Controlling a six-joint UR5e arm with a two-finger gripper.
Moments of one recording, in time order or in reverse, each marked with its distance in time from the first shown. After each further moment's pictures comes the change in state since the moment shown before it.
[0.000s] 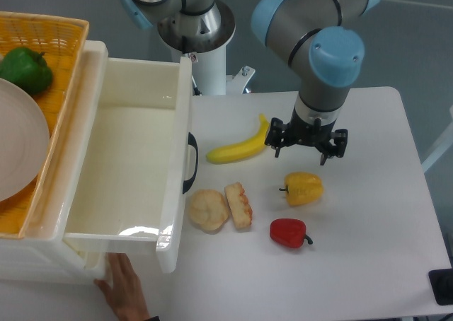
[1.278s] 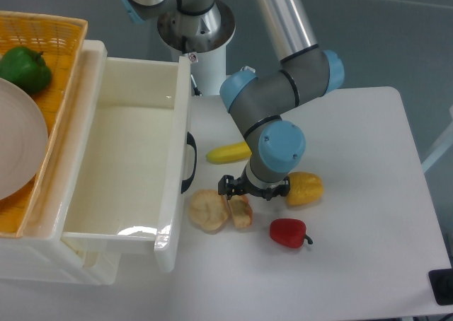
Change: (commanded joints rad) arm -0.117 -0.184 -0.037 0.090 -0.032 -0.218
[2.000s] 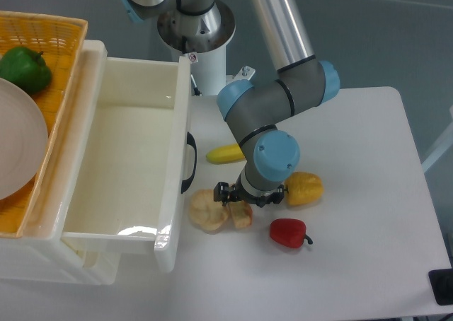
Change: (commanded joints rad) arm -0.018 -0.025 0.009 0.009 -0.020 -0.002
